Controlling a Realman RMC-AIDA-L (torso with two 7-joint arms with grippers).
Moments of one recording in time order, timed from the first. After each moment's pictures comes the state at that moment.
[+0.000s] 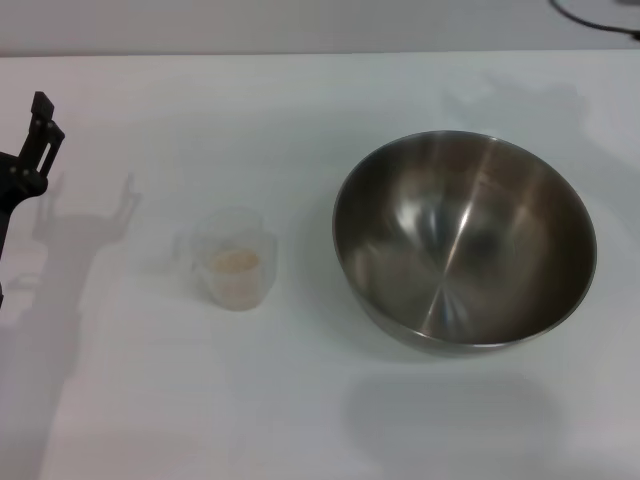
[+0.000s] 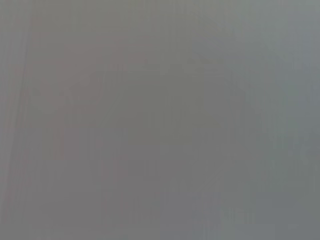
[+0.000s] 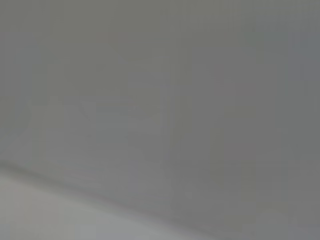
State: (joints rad) left arm -0.32 -2.08 -0.48 -0.28 1.92 1.46 -0.04; right arm 0.53 2.07 -1.36 -1.59 0.51 1.08 -0.26
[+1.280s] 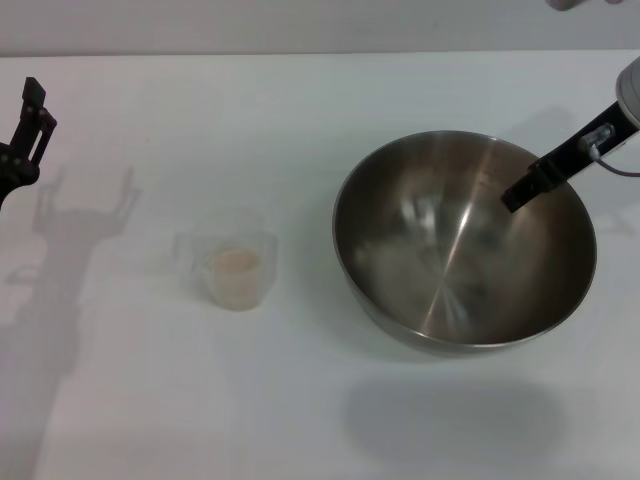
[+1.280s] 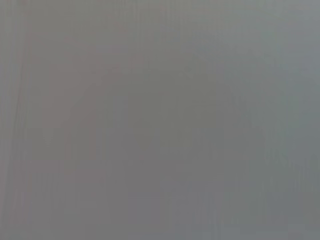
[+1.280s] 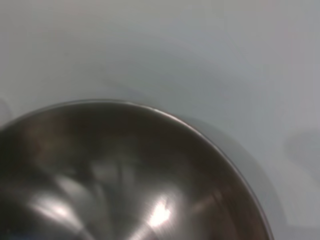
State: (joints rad) left arm -0.33 -2.07 -0.48 -0.26 1.92 1.49 -0.03; right arm 0.76 2.05 -1.16 -1.18 0.39 1.60 -0.49
